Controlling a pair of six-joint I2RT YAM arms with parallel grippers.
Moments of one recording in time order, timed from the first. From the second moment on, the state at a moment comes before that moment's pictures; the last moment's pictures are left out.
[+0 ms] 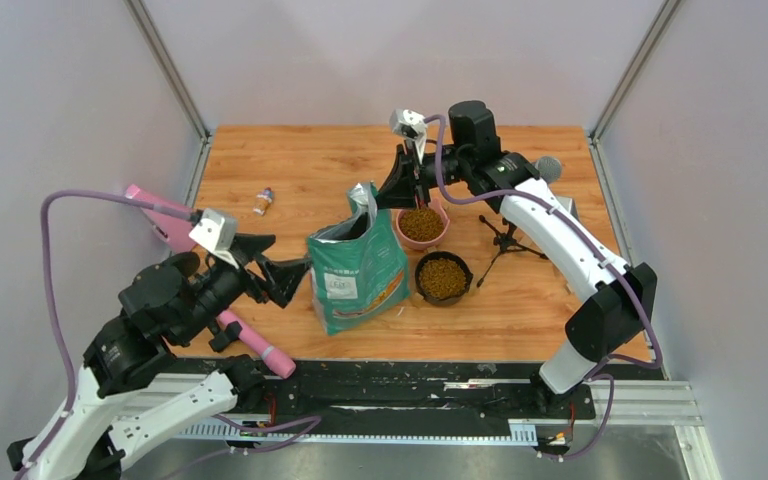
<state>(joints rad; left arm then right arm) -0.86 0.55 1.16 -0.68 -0.23 -0.25 0.54 1.63 1.64 -0.38 -1.15 -0.17</state>
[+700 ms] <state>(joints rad) -0.86 0.59 0.88 -0.22 -0.09 -0.18 0.53 1.60 1.59 -0.37 -1.18 -0.09</state>
